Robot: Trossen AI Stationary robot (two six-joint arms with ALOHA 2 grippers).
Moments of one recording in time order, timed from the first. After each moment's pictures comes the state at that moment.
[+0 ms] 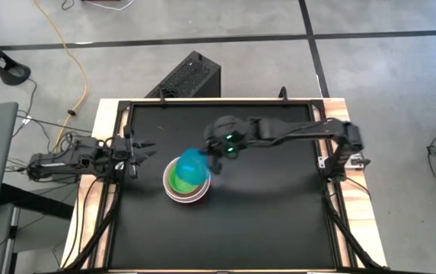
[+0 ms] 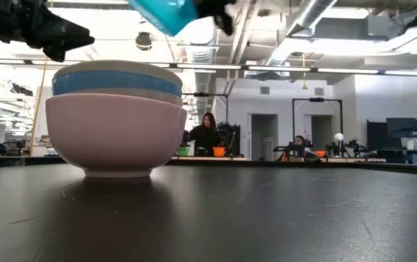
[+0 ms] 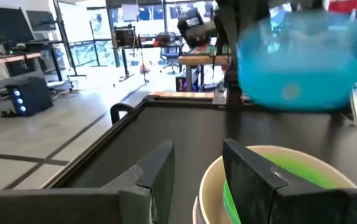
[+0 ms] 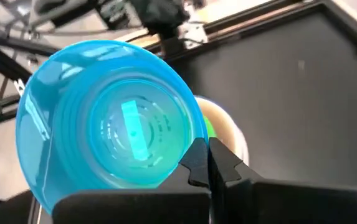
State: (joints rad) left arm 0.01 0.06 0.28 -0.16 -0.22 0.07; right arm -0.02 1.73 1.70 -0.52 -0.02 0.32
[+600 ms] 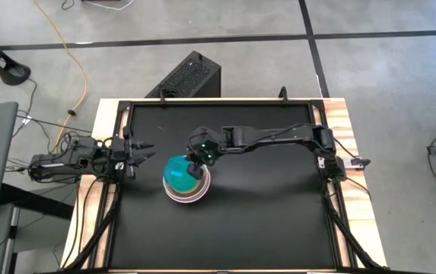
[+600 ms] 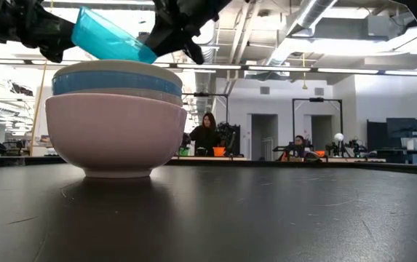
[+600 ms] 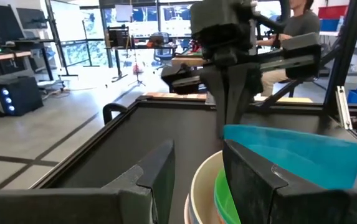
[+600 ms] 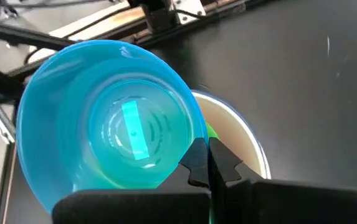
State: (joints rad) left arm 0.01 0.01 0.28 -0.20 -0.20 0.04; right arm -0.01 2.02 1.88 -0.52 -0.02 0.34
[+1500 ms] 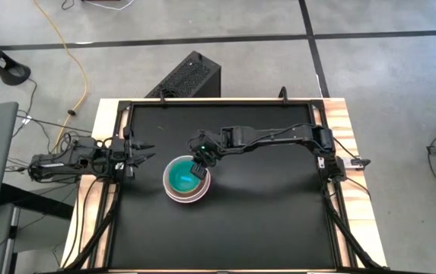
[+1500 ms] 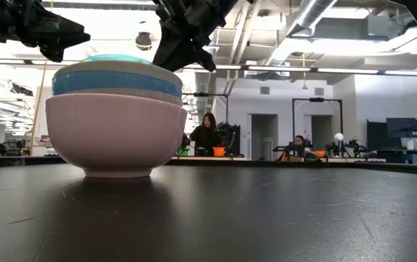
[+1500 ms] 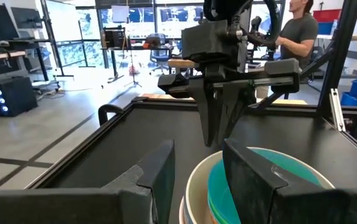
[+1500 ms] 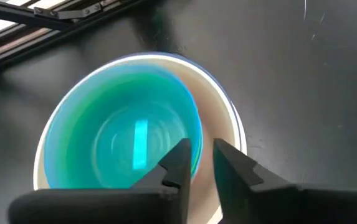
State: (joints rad) left arm 0.01 0.01 0.28 -0.19 -0.18 0.03; right arm -0.01 2.02 1.88 -0.64 0.03 0.37
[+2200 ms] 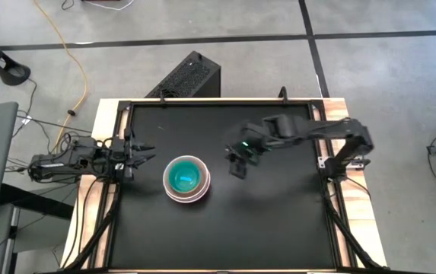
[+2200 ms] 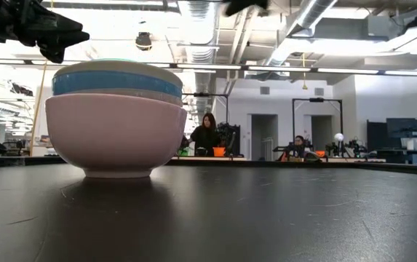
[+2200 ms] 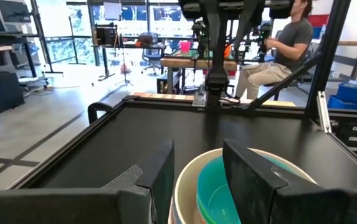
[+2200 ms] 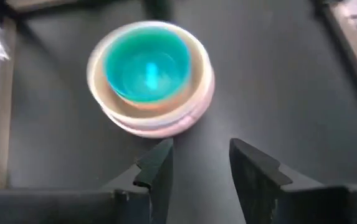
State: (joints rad) left arm 0.01 0.01 0.28 -0.20 -0.14 0.00; right arm 0.07 1.67 1.86 -1.02 0.13 0.23
